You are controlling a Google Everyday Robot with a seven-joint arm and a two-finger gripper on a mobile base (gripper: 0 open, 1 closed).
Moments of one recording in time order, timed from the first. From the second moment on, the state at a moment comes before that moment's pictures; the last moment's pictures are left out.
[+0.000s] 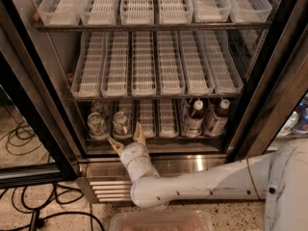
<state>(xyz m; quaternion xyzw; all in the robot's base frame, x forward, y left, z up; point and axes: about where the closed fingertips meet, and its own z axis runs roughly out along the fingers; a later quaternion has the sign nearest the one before) 0.621 0.093 0.610 -0.24 0.69 0.03 0.69</state>
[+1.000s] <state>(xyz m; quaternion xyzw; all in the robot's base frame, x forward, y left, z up) 0.644 0.102 0.608 -0.22 0.69 0.02 0.69</state>
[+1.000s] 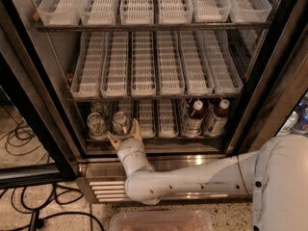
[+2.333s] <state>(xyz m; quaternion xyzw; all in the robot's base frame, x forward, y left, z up) 0.673 0.111 0.604 -0.22 0.69 0.03 0.69</state>
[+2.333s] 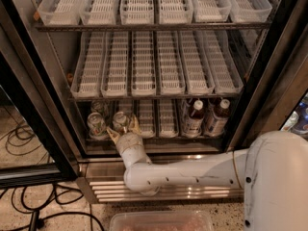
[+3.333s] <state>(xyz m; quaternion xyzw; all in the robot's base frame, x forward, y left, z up) 0.675 0.120 0.599 -0.23 0.69 0.05 0.68</state>
